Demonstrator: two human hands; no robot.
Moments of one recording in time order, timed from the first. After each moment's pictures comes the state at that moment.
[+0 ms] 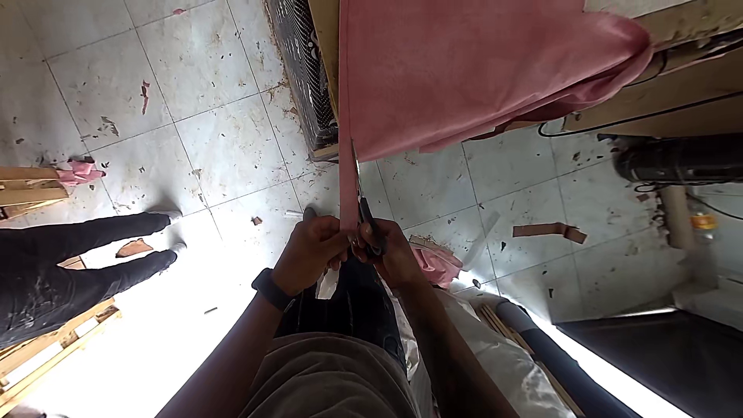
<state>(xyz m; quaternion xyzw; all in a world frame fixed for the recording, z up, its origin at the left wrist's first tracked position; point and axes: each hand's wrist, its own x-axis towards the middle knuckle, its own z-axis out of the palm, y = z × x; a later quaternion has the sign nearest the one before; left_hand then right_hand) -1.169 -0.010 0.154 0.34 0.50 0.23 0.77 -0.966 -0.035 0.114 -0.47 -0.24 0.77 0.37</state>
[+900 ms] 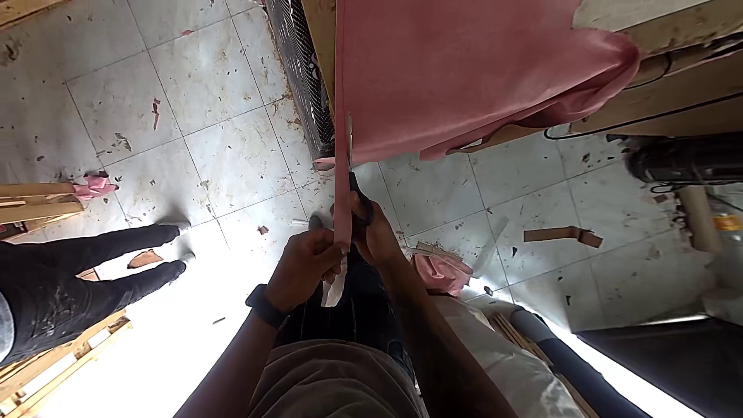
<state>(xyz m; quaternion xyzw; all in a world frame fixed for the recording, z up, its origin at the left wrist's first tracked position) -1.185 -0.006 0.161 0.33 0.52 0.23 0.75 -1.007 0.025 0.110 -0.46 -0.18 0.76 0.41</state>
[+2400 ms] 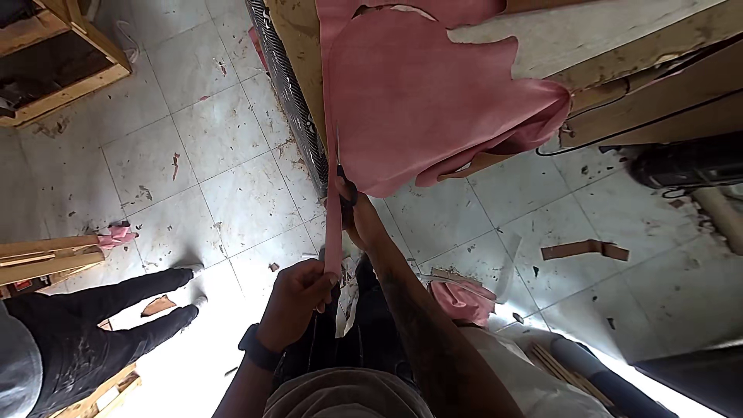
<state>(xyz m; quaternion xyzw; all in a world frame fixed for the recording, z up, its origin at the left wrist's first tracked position) -1.211 0.001 0.192 0.43 0.53 0.24 0.69 -1.025 0.107 0.120 -0.48 -0.20 0.73 0.44</state>
